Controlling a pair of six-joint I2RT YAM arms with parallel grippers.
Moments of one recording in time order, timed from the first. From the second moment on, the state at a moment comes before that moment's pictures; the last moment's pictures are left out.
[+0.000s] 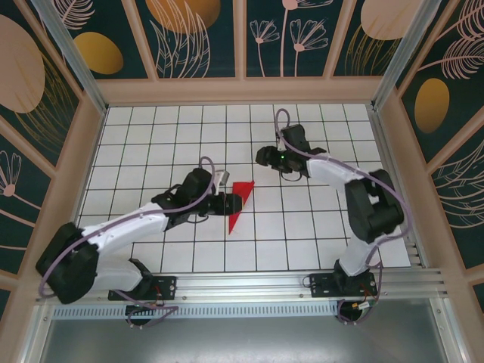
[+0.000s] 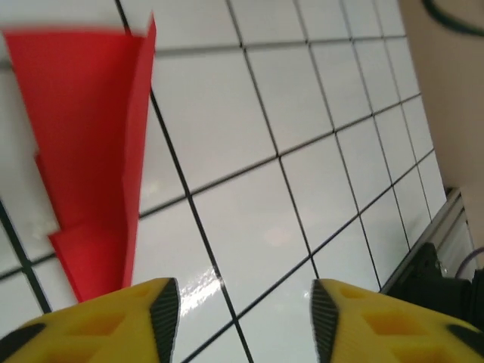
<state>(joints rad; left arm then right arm) -0.75 1.27 0.71 -0.13 0.30 -0.72 0.45 1.71 1.10 -0.21 -0.27 0.62</state>
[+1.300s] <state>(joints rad) -0.75 0.94 0.64 -0.28 -0.25 -0.76 0.63 1.59 0.88 -0.37 -0.16 0.72</state>
